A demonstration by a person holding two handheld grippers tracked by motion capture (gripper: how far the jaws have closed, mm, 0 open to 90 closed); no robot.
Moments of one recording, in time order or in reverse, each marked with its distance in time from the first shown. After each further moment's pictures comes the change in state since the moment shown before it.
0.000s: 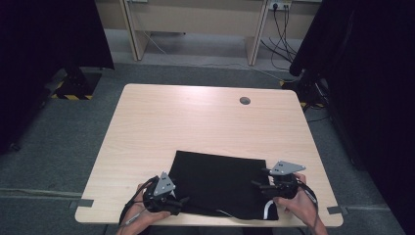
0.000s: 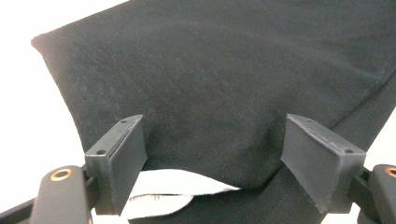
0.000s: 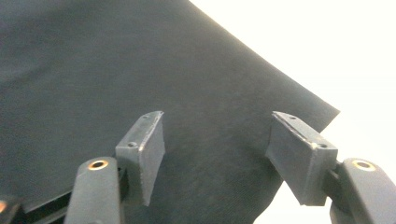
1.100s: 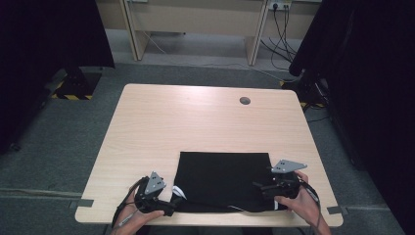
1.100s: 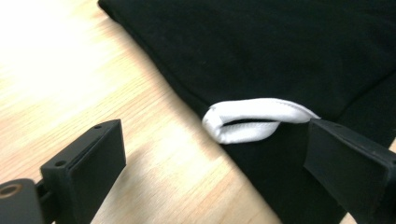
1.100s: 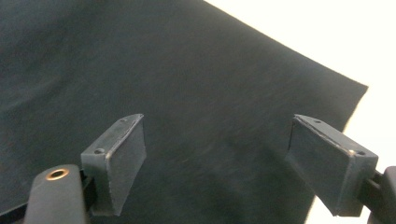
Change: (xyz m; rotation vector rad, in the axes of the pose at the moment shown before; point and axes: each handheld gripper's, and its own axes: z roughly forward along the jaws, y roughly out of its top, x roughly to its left) left arm 0.015 -0.016 -0.008 0.014 0.059 -0.093; right arm -0.001 -0.001 -0.004 0.032 0.000 0.038
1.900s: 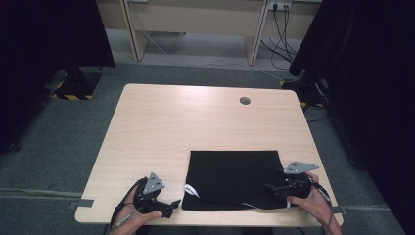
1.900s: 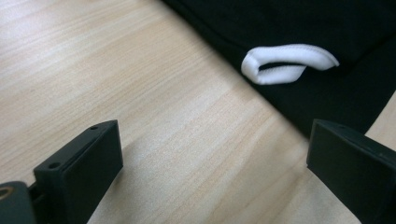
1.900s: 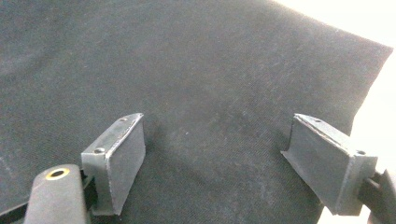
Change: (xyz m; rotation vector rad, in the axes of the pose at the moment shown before) left arm 0.001 -0.003 0.000 0.031 -0.018 -0.006; right arm -0.039 -0.029 -0.007 0.010 0.003 0.008
